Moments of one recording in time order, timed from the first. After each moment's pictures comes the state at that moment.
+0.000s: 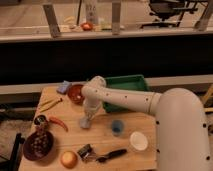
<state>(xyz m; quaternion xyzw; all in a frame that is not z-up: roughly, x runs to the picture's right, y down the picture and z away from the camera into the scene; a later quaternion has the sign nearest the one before) -0.106 0.152 0.860 -0.26 -0.24 -0.43 0.83</state>
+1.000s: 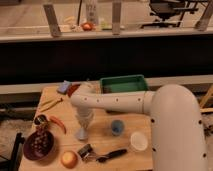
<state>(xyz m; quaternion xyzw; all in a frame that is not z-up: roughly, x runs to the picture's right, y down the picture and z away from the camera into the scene) -0.097 0.199 0.824 -0.29 -0.23 -0.52 0.77</state>
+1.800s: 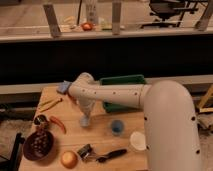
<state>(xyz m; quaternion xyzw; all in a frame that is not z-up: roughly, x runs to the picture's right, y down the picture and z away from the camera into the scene) -0.114 0.132 0.846 -0.27 -0.18 -0.52 0.79</state>
